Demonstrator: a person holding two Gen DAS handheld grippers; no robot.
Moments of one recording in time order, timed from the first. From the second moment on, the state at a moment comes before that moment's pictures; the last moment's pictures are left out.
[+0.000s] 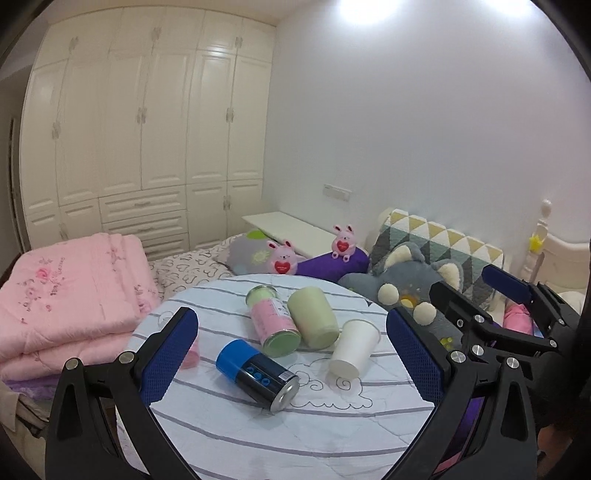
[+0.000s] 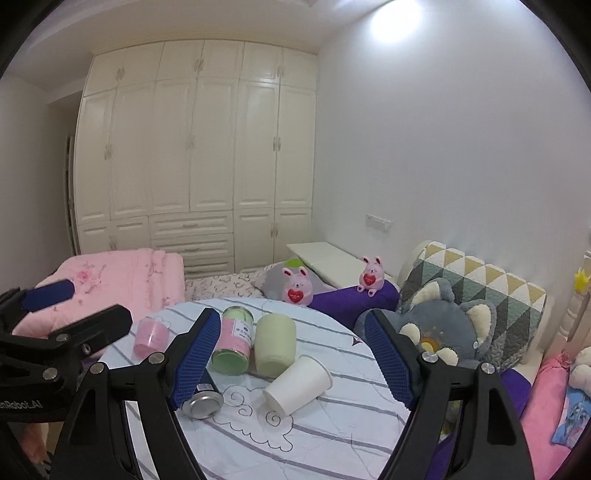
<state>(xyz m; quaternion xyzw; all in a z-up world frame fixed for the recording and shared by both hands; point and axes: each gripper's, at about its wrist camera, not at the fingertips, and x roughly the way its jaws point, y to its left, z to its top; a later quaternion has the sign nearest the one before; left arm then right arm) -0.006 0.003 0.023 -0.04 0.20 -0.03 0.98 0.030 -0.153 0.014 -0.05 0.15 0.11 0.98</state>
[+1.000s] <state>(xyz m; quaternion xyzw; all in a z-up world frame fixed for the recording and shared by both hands) 0.034 0.017 -0.009 -0.06 0.28 -0.02 0.96 0.066 -0.160 -0.011 -0.05 0.22 0.06 0.97</state>
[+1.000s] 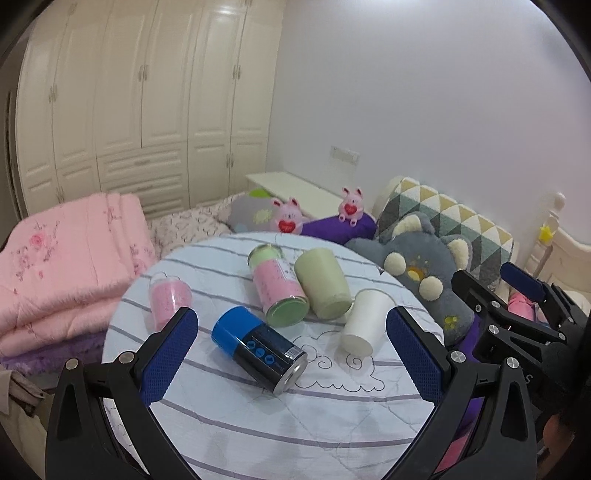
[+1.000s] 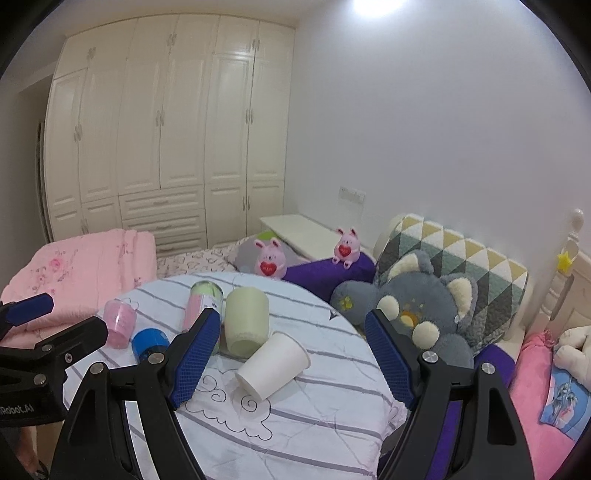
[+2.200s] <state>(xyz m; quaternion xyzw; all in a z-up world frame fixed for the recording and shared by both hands) 0.245 0.082 -0.097 -0.10 0.44 0.03 0.89 0.291 -0.097 -0.114 -0.02 0.48 0.14 0.86</state>
